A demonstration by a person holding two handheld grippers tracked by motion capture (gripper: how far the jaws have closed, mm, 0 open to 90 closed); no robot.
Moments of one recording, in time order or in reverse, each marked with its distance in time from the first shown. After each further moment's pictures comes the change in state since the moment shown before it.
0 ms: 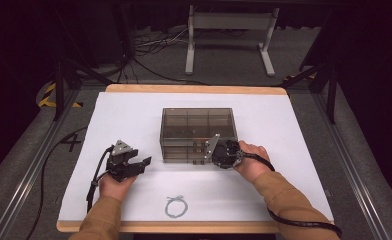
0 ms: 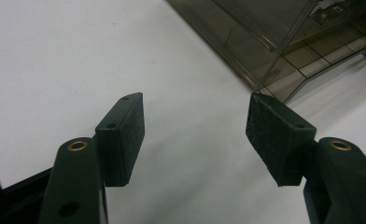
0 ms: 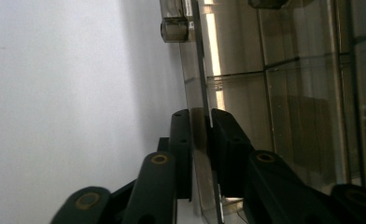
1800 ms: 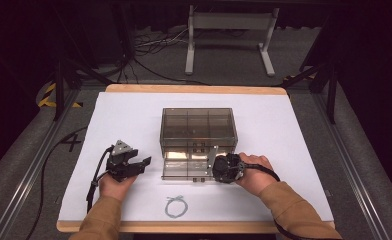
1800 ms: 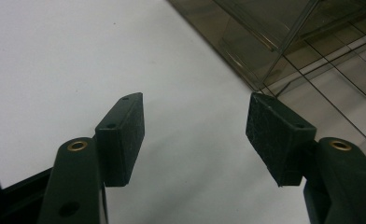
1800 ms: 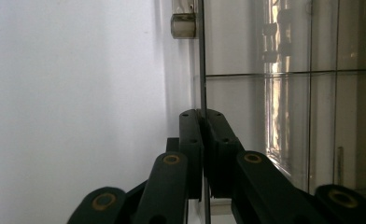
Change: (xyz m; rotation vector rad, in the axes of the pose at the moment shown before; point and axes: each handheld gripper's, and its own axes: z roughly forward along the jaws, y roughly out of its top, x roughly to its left) left arm 0.000 0.000 0.000 0.000 0.001 -0.001; right arm 0.037 0.001 -0.011 0.041 0.157 -0.038
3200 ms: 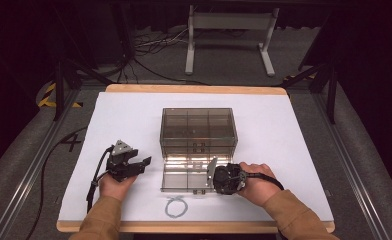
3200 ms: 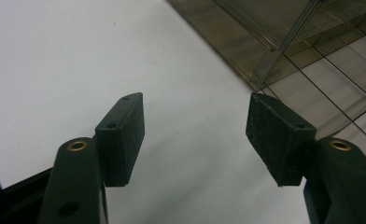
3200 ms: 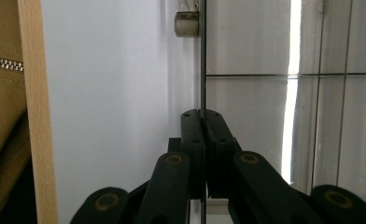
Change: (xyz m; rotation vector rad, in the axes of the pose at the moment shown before) left arm 0.000 0.000 0.000 0.000 0.000 0.001; right arm 0.028 0.001 -0.003 0.019 0.074 -0.012
